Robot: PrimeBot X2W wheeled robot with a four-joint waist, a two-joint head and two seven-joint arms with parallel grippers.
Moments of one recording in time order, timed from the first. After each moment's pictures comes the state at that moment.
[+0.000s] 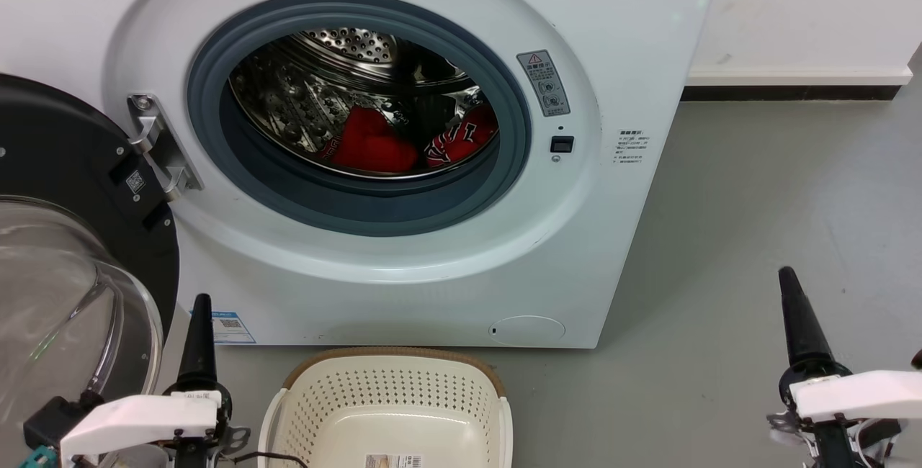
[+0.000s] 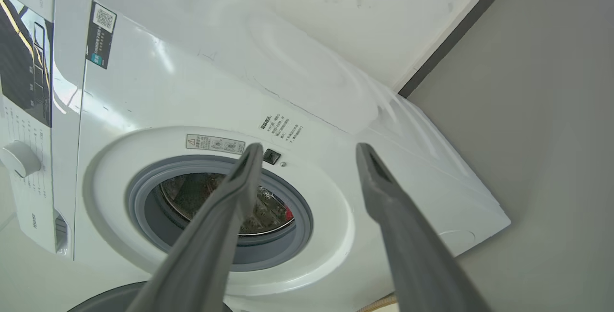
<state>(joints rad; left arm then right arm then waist) -0.04 0.05 0.17 0.17 -1.23 -0.07 -0.02 -0.05 -0.04 -0.13 0.17 1.05 0.13 -0.02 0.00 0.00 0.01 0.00</state>
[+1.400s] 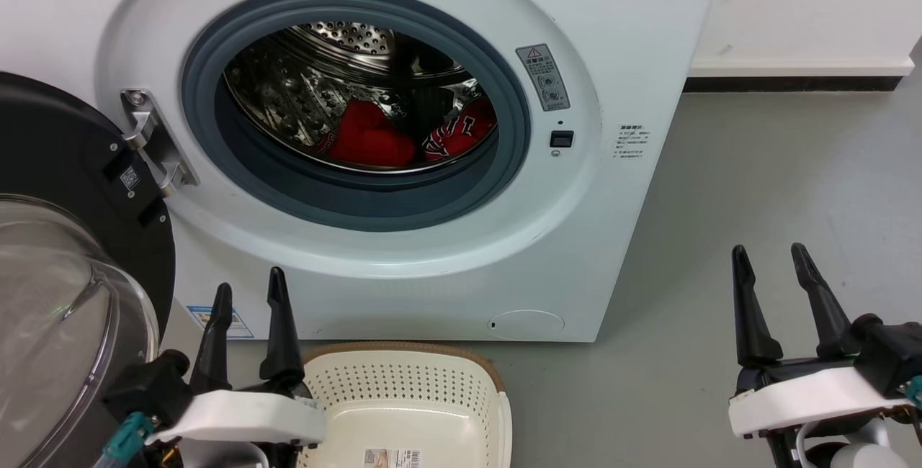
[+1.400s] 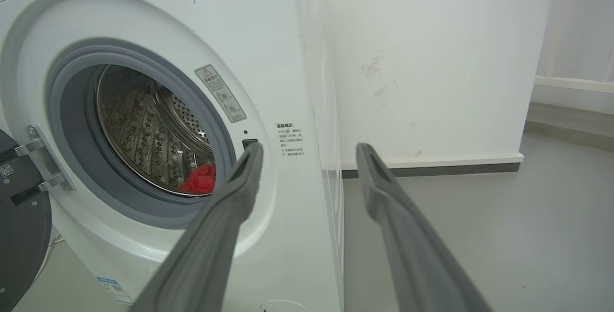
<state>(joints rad) 0.03 0.05 -0.05 -0.09 -0.46 0.08 -0.15 -0.01 -0.04 -0.03 -0.03 0.19 0.13 -0.15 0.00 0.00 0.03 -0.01</state>
